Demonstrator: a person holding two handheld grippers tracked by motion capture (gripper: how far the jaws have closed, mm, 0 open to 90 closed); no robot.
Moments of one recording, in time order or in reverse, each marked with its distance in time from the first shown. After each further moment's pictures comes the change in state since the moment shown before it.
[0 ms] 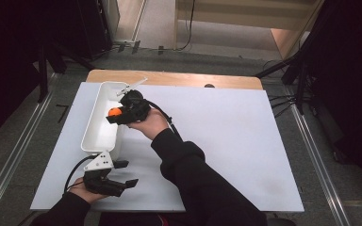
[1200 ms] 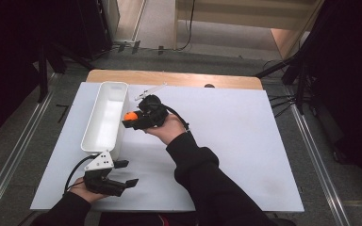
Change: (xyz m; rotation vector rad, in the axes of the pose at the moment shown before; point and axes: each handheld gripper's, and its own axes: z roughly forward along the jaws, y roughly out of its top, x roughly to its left) left arm 0.000 0.001 0.000 0.014 0.009 0.003; right arm -0.004 -0.031 -0.041 -0.006 -0.019 0.020
